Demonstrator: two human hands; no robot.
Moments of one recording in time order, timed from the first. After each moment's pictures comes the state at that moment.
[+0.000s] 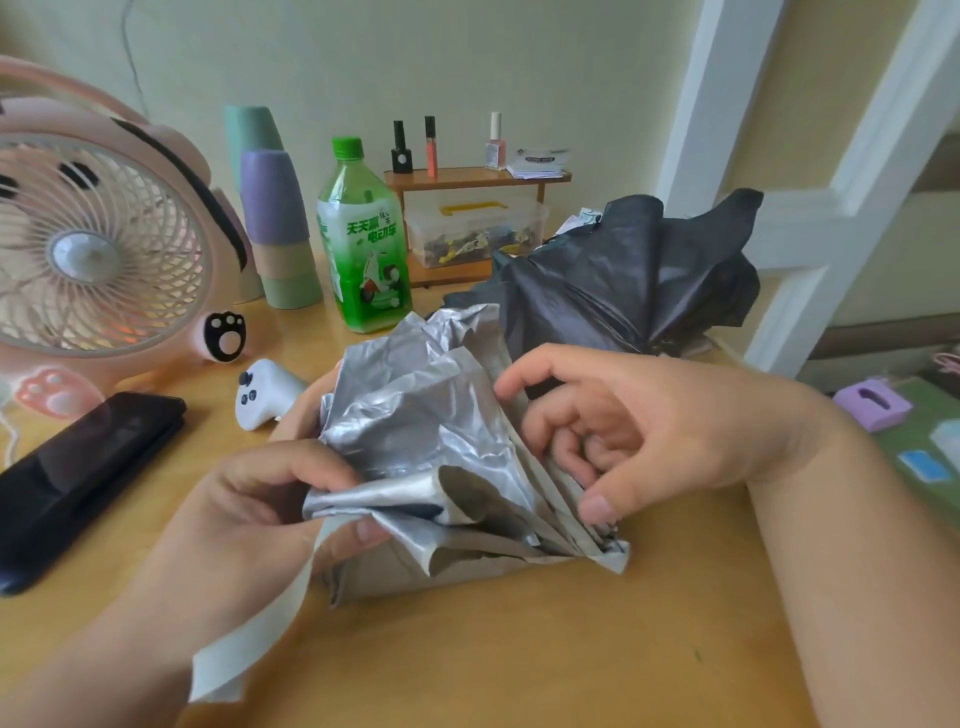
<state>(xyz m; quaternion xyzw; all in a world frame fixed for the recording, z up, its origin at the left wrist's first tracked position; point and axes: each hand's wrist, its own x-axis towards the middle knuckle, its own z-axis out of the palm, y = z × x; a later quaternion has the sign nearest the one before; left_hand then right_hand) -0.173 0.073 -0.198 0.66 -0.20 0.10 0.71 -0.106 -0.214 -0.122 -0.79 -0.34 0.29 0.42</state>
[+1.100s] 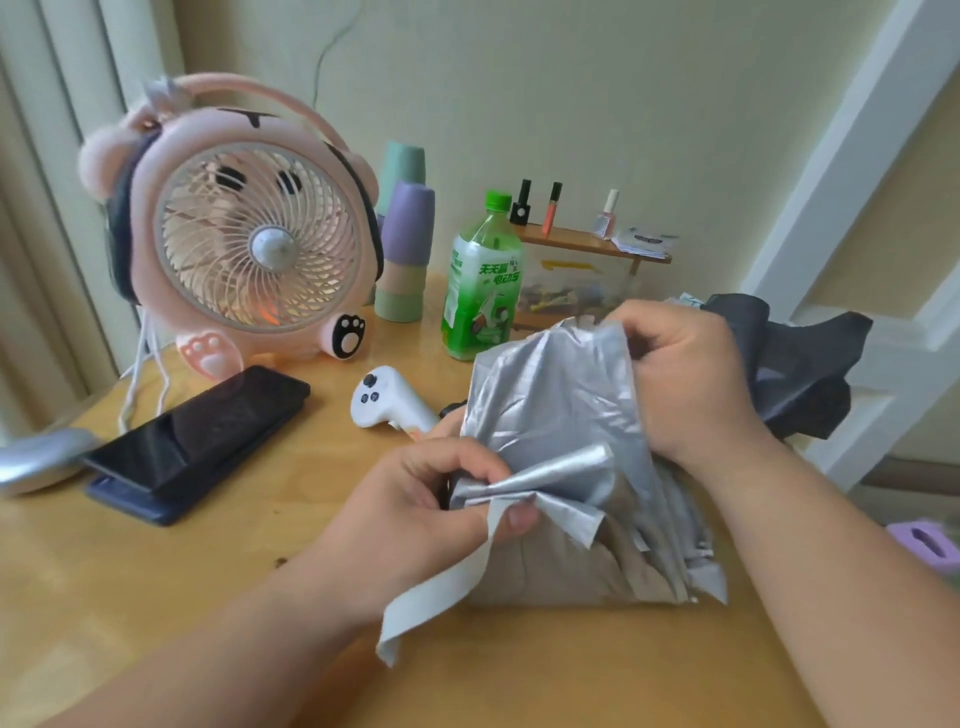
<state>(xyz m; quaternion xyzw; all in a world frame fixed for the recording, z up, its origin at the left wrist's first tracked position) -0.169 0.076 -0.193 0.65 -0.18 0.09 0.74 -0.068 -0.116 -0.114 -0.77 -0.35 -0.24 0.47</state>
